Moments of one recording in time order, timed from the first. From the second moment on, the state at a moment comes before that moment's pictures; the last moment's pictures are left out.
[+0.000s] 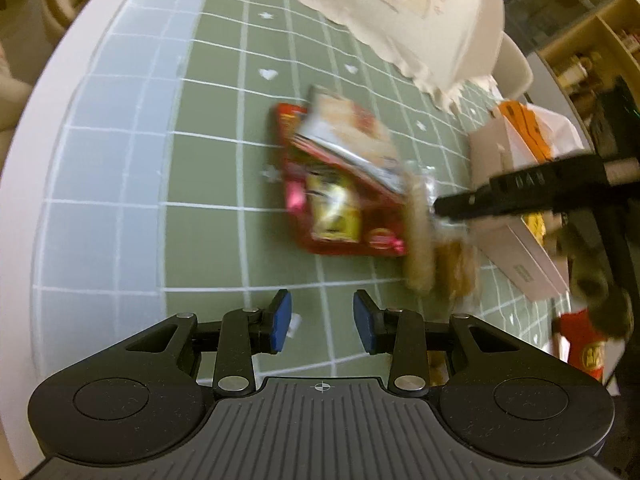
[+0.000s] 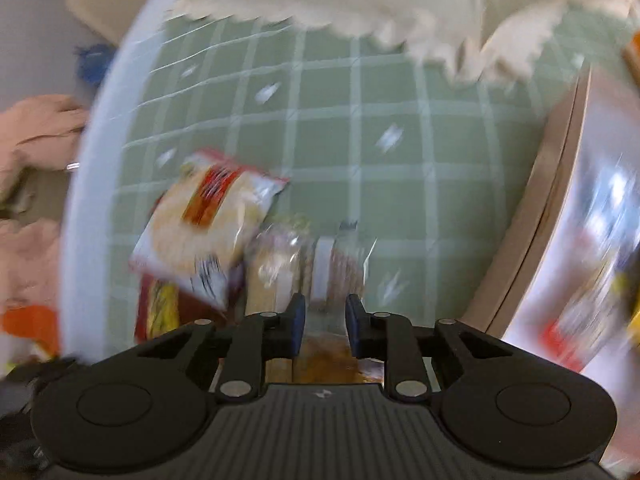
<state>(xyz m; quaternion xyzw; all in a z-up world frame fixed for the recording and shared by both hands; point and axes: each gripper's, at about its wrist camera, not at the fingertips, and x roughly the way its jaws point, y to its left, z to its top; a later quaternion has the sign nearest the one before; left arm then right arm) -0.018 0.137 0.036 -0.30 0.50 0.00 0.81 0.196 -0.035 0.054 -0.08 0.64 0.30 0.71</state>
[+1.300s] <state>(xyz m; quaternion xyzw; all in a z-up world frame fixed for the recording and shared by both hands) 0.037 0.034 0.045 -0.11 0.53 -0.05 0.84 -0.002 -0.187 0.042 -0.11 0.48 0.25 0.83</state>
